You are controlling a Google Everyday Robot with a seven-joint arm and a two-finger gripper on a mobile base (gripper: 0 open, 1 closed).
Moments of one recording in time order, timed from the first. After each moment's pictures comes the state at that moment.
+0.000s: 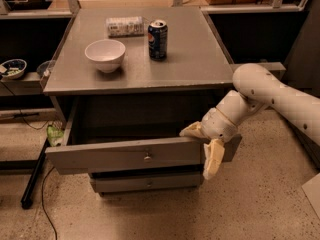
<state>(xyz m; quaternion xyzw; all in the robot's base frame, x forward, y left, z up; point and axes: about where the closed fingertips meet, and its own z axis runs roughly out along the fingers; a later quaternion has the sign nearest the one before) 0.483 -0.093 0.696 -0.69 0.61 0.37 0.13</state>
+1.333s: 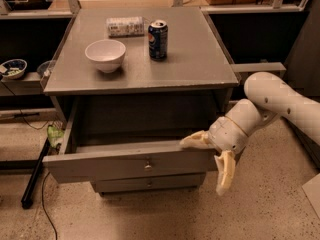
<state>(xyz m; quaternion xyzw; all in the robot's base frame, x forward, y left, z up) 0.429 -0.101 0.719 -0.70 0.55 0.43 0.15</state>
